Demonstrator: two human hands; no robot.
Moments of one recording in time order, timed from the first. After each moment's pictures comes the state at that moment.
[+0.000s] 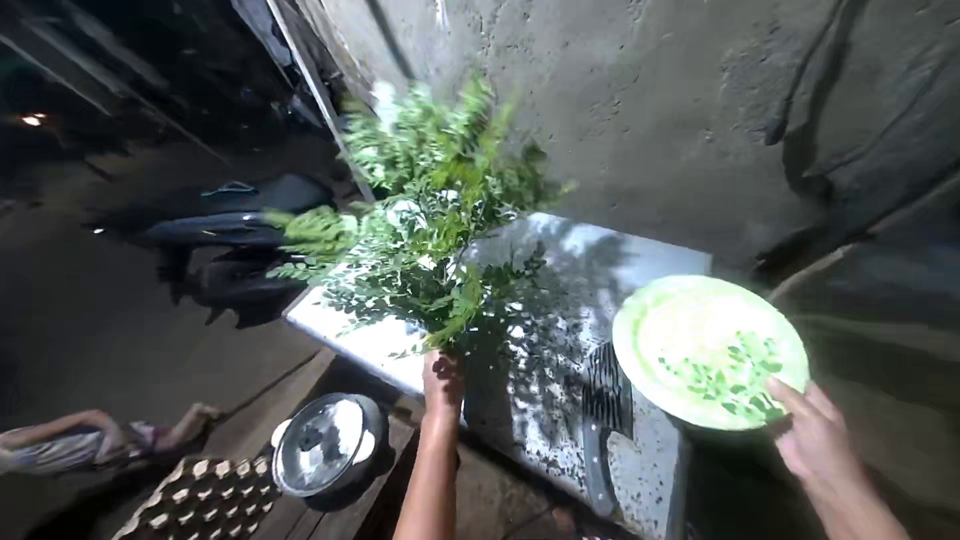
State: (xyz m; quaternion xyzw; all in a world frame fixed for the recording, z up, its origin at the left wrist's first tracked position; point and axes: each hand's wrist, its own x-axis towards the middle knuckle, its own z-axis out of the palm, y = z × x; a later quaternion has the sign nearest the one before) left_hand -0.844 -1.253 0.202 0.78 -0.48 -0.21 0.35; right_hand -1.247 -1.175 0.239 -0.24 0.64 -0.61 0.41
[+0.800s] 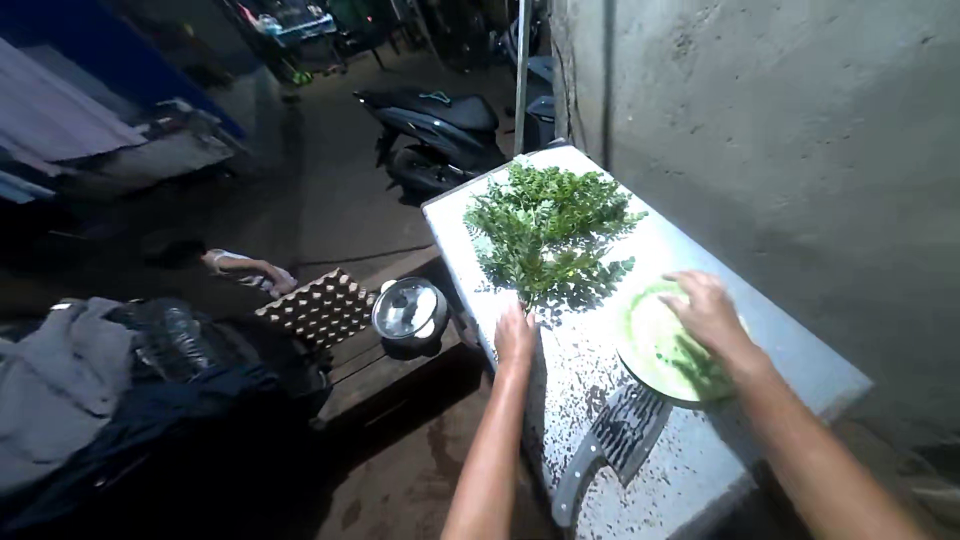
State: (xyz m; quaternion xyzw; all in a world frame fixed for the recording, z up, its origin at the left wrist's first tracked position) left_hand -0.889 -1.270 0.182 0.90 -0.33 -0.20 0.21; right_hand -1.129 -1.424 0.258 -0.85 0.44 -0.11 0.27
